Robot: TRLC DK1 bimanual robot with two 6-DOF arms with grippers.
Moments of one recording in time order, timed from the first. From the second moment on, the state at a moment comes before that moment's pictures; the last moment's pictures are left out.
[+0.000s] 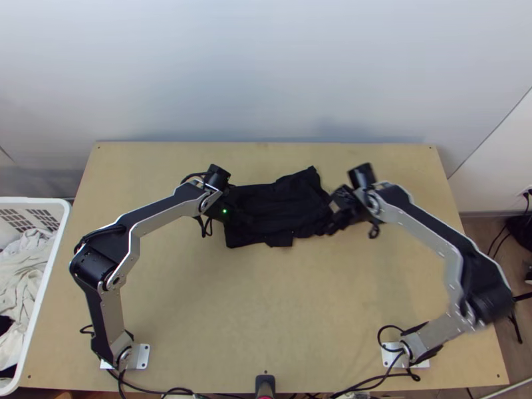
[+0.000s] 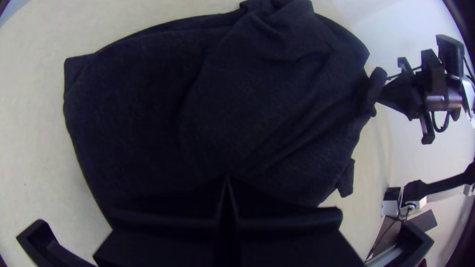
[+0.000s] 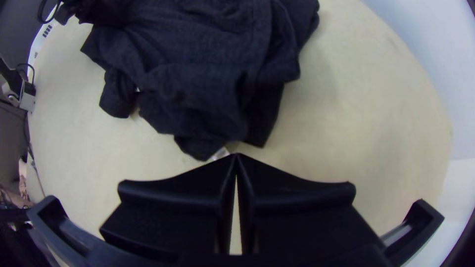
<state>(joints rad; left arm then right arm) -0.47 2.02 1.40 -0.49 0.38 -0.15 0.35 1.67 1.15 -0.65 -0.19 -0.34</state>
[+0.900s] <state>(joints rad) -0.45 1.73 1.49 -0.75 0.38 -0.14 0.18 1.80 1.51 -0.87 -0.37 -0.22</state>
